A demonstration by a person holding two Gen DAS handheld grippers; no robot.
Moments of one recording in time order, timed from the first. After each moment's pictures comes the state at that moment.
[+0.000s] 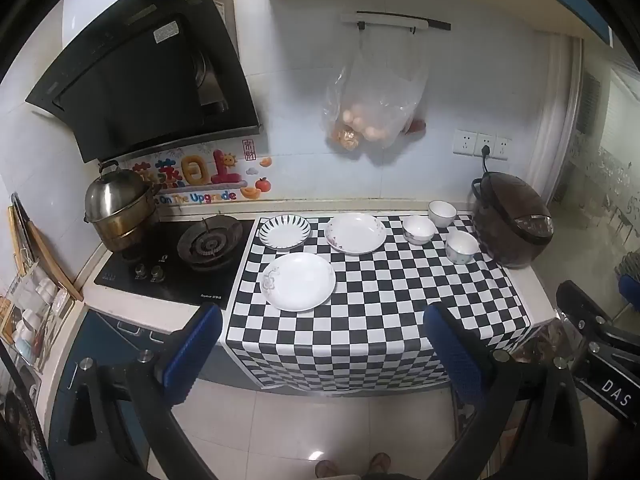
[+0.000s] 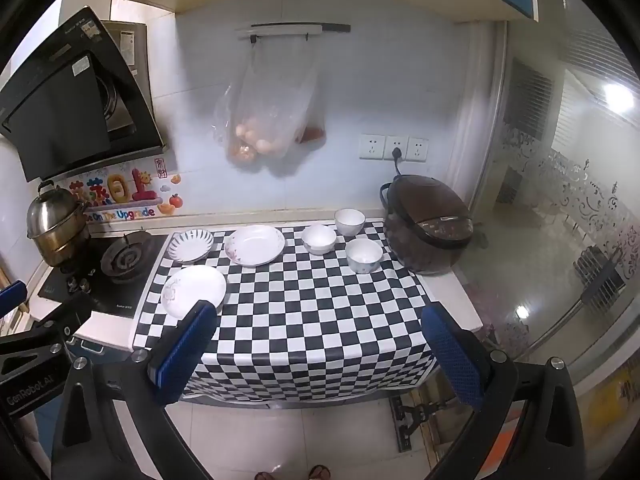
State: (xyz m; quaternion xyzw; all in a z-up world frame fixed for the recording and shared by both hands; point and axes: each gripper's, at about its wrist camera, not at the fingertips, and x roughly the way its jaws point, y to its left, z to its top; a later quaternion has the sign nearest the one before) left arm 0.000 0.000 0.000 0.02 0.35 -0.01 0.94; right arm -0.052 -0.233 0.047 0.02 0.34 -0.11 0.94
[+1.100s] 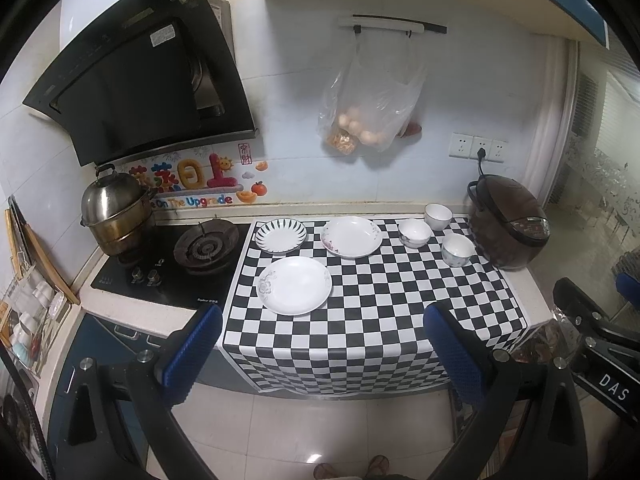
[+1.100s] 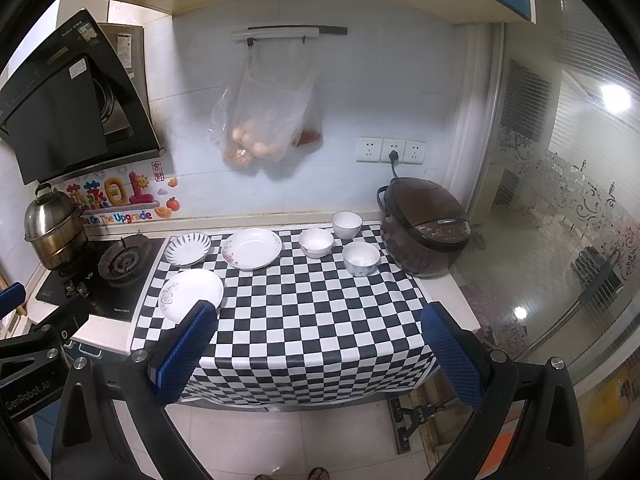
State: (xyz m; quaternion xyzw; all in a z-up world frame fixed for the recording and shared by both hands) left arm 0.005 -0.016 0.004 0.02 0.35 -0.01 0.94; right arm -0.050 -0.236 0.048 0.02 0.33 -0.11 0.94
